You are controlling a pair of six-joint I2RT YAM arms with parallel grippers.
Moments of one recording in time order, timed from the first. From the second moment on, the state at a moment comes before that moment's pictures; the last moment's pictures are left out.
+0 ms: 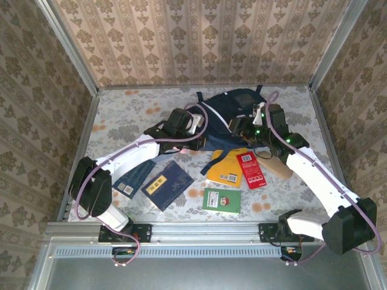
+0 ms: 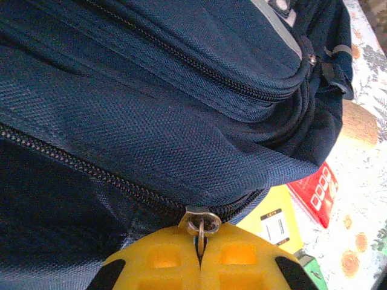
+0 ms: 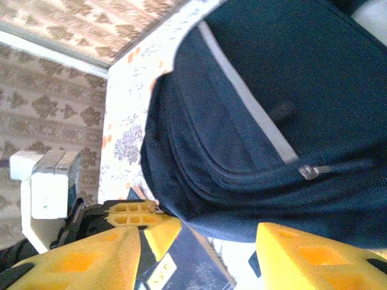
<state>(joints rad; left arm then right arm) -0.73 1.57 1.18 -0.40 0.28 -0.37 0.33 1.20 1.01 -0.38 -0.30 0.76</state>
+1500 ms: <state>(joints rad) -0.69 1.37 1.05 -0.46 0.40 -0.36 0.58 1.44 0.96 -0.18 -0.36 -0.74</state>
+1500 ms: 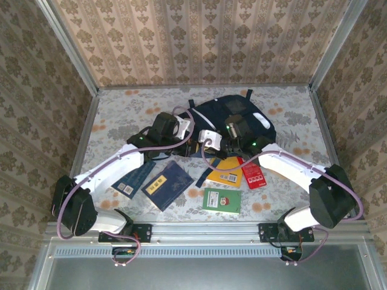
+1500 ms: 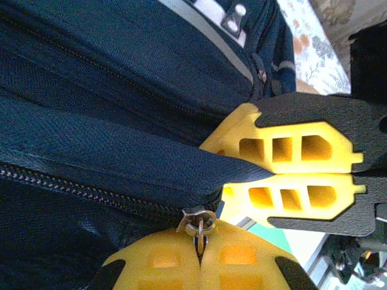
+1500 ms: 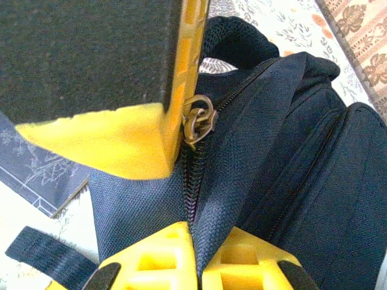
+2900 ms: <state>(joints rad) -0.65 1.28 0.99 -0.44 0.46 -0.48 0.69 1.00 0.70 0.02 -0.31 -0.50</state>
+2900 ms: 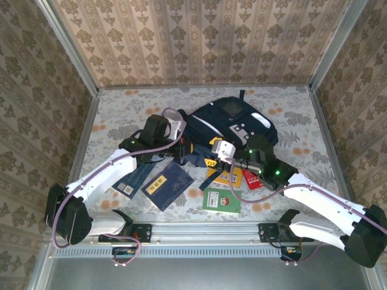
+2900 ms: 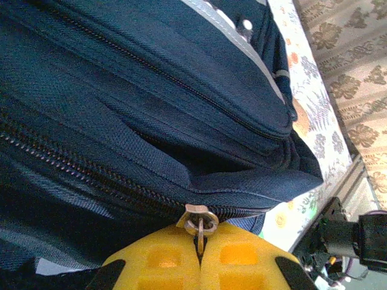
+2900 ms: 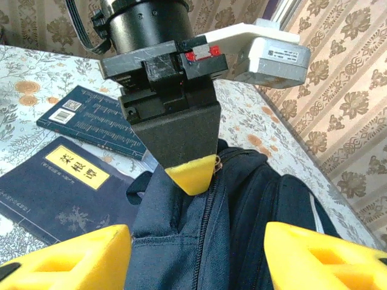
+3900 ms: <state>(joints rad) -0.81 1.23 0.95 -0.46 0.40 -0.41 0.73 1.23 0.80 -0.15 -0.21 -0.57</state>
